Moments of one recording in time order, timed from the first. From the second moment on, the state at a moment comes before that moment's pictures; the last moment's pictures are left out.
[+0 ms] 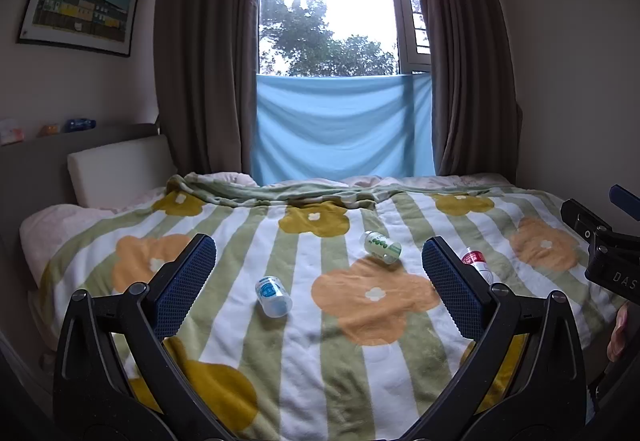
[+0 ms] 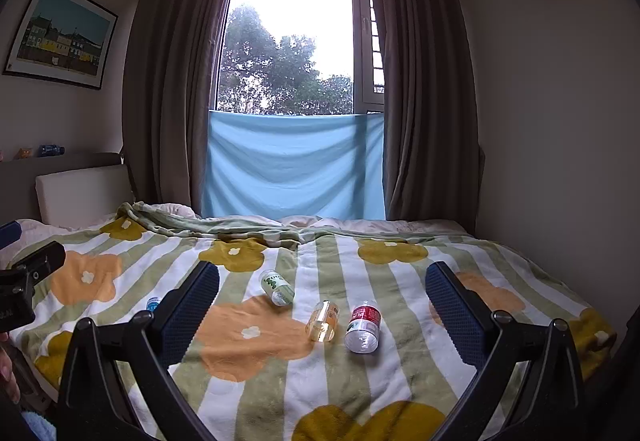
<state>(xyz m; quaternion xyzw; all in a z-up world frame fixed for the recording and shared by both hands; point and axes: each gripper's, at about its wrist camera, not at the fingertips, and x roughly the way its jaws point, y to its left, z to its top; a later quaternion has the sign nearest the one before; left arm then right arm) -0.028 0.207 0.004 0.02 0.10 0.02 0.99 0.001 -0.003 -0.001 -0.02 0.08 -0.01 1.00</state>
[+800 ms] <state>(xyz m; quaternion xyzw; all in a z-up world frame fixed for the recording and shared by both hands) -0.023 0.209 -0.004 0.03 0.11 0.04 0.99 0.003 0.000 -0.005 -0.01 0.08 -0.02 1.00</state>
